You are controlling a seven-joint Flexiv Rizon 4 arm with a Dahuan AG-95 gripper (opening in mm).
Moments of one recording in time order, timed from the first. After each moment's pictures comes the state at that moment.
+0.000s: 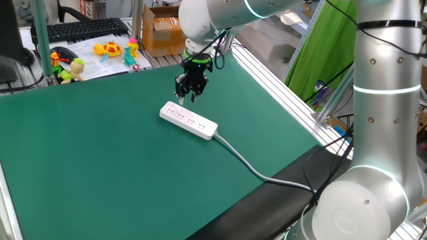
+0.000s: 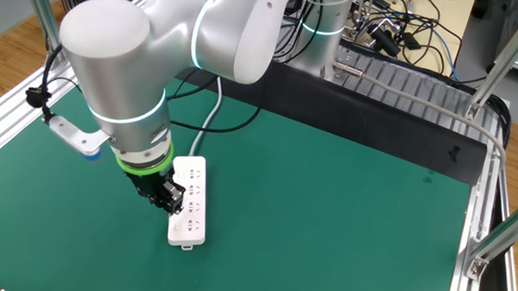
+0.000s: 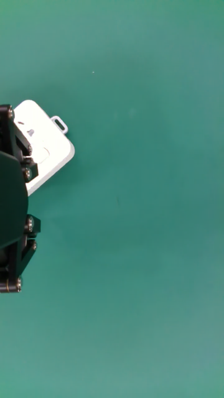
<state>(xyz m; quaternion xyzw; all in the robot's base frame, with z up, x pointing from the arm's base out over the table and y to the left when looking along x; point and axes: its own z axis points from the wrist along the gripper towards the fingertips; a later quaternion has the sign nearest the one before) 0.633 -0.071 0.048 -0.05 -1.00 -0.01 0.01</state>
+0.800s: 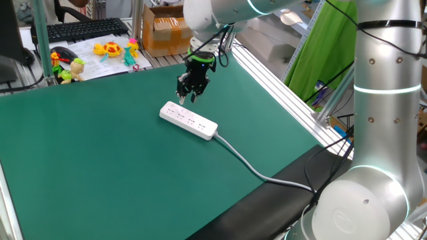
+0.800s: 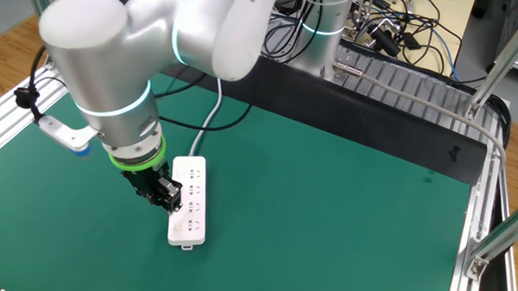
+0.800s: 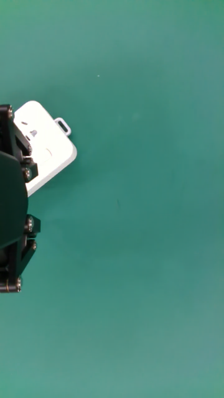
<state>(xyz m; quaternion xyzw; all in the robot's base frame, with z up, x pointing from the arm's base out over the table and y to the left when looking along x) 0.635 -0.071 0.047 -0.03 -1.00 -0.05 0.01</state>
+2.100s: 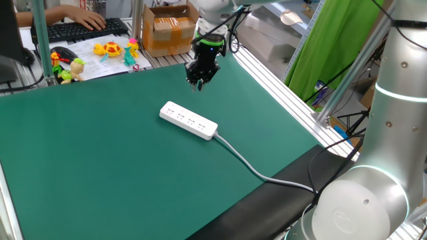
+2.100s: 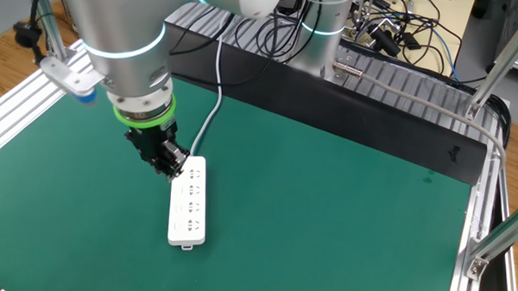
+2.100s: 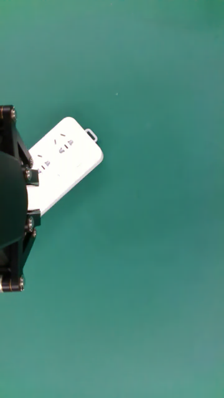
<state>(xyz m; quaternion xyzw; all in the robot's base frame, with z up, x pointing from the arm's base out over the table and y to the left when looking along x) 0.603 -0.073 0.133 -0.07 -1.00 -0.01 0.01</state>
